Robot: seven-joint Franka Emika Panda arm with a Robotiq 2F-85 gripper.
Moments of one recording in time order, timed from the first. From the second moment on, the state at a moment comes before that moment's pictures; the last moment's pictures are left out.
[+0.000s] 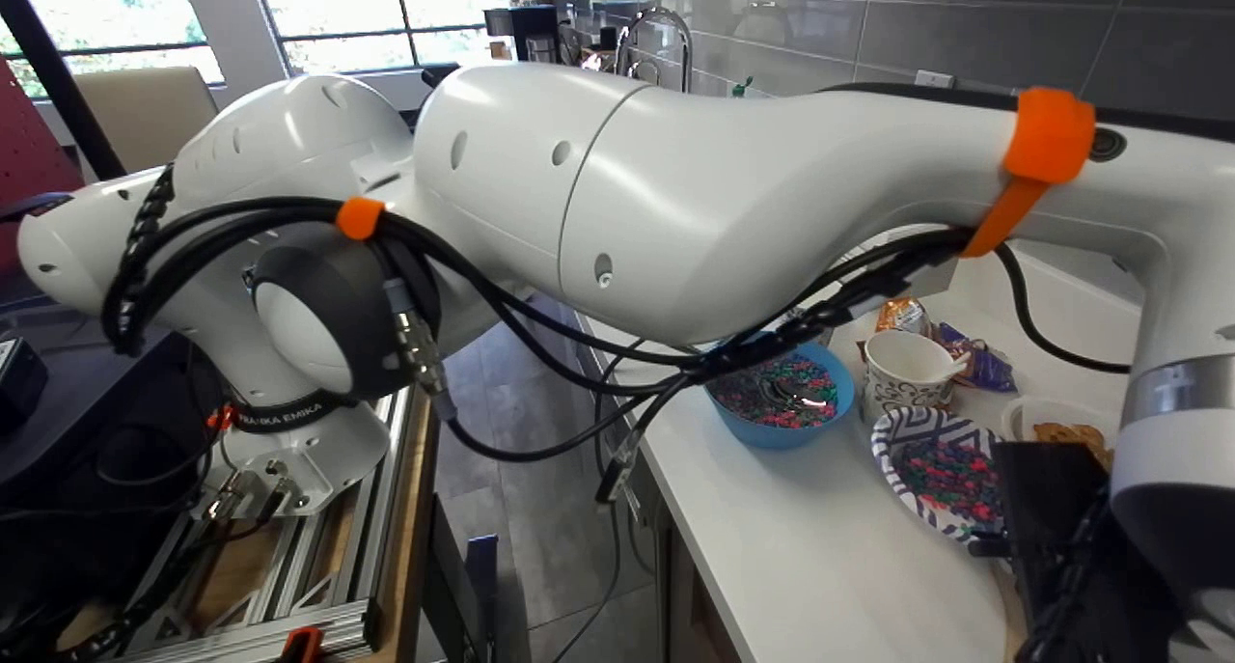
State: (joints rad) arm -0.73 1.19 0.01 -0.55 0.48 1.38 -0.45
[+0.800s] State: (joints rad) arm -0.75 1.15 0.01 -0.56 0.49 1.38 -0.48
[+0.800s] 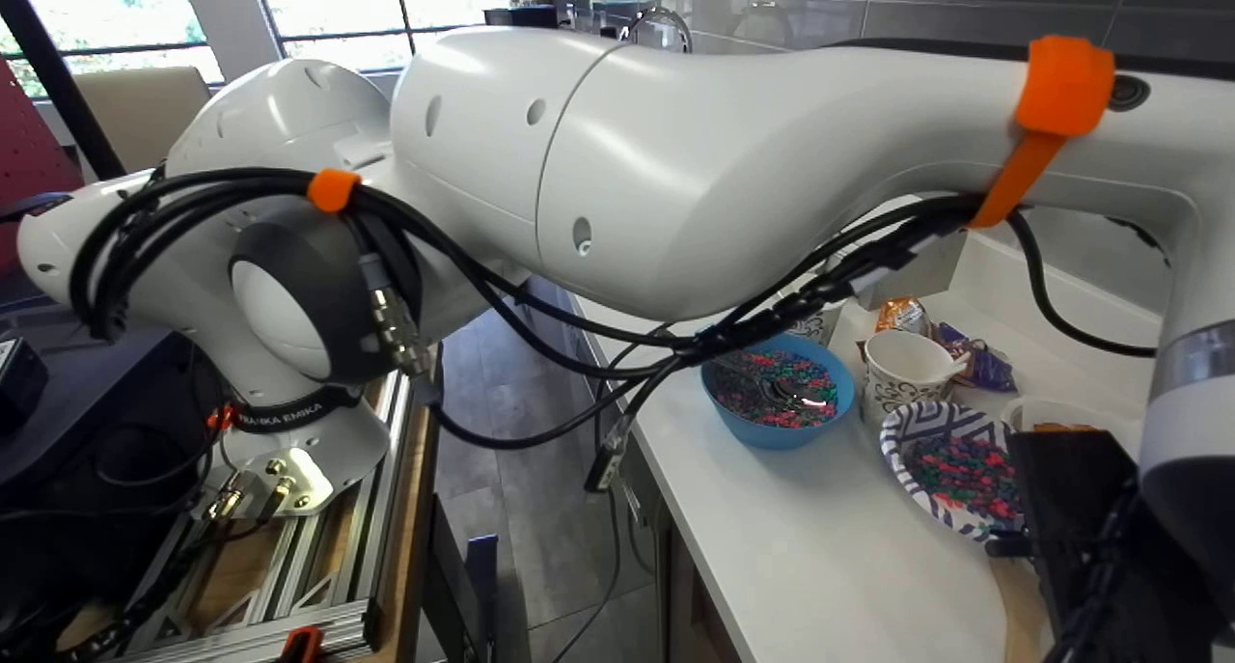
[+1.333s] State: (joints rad) arm -0.71 1.15 -0.01 -0.56 0.46 1.39 -0.48
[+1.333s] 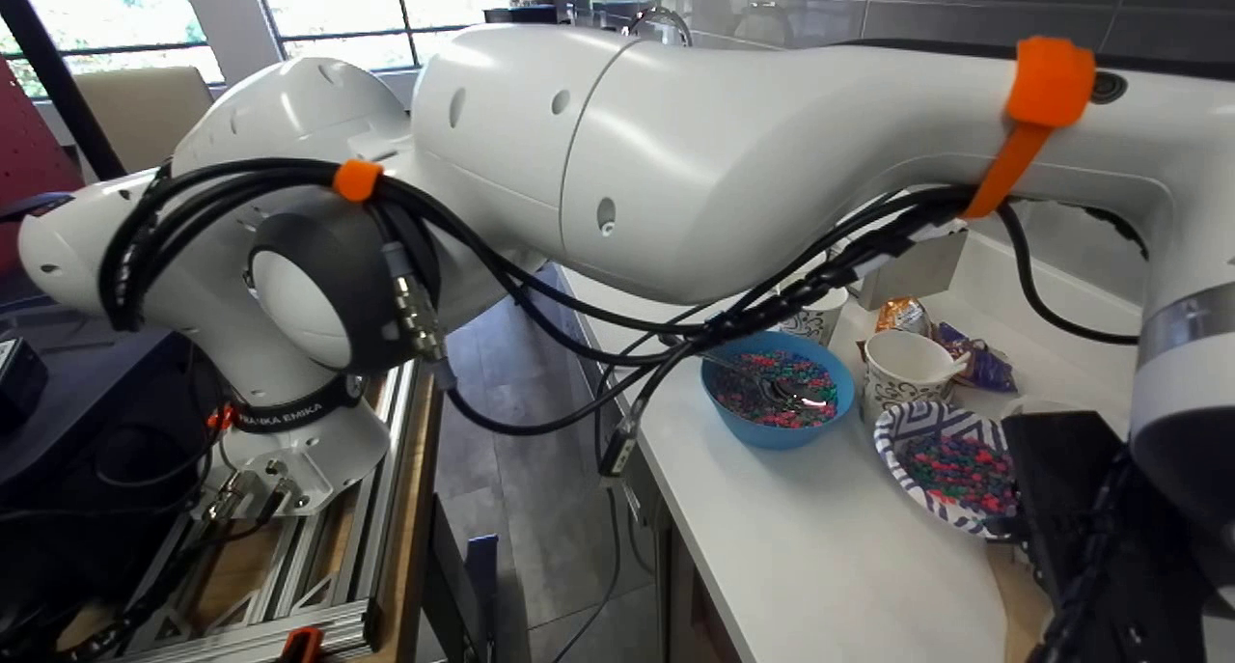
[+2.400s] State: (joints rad) arm -0.66 1.15 -0.05 -0.61 0.39 1.49 -0.80
